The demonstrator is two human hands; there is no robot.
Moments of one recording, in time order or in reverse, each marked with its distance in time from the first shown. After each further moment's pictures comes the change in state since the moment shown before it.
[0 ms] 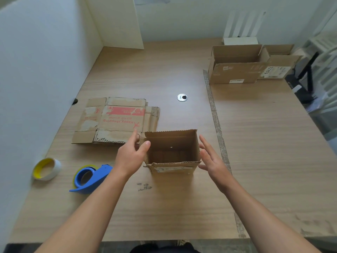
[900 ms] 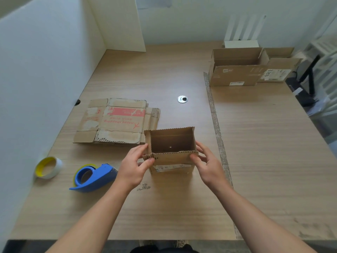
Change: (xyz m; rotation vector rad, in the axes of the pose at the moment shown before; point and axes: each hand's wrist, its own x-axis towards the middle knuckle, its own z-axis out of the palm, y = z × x) left_hand -0.020 -0.033 0.019 -0.008 -0.038 0.114; right_hand 0.002 0.005 0.011 -0.071 0.166 -0.061
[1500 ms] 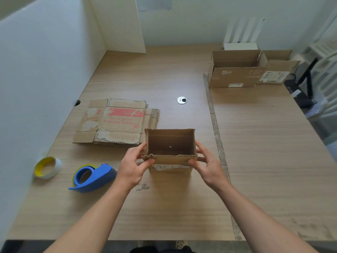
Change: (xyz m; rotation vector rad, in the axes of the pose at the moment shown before) left_hand 0.002 -0.003 0.004 -0.011 0.041 -0.002; right_hand 0.007 0.016 -0.009 -0.085 -0.076 -0.038
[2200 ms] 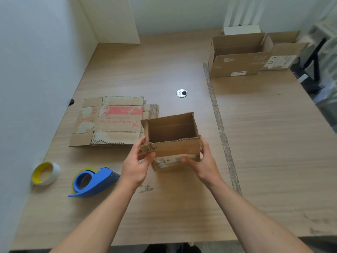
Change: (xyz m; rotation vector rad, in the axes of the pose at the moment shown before) left_hand 0.017 -0.002 0.010 -0.225 -0.018 -0.143; right_hand 0.024 0.012 0.036 0.223 0.084 0.068
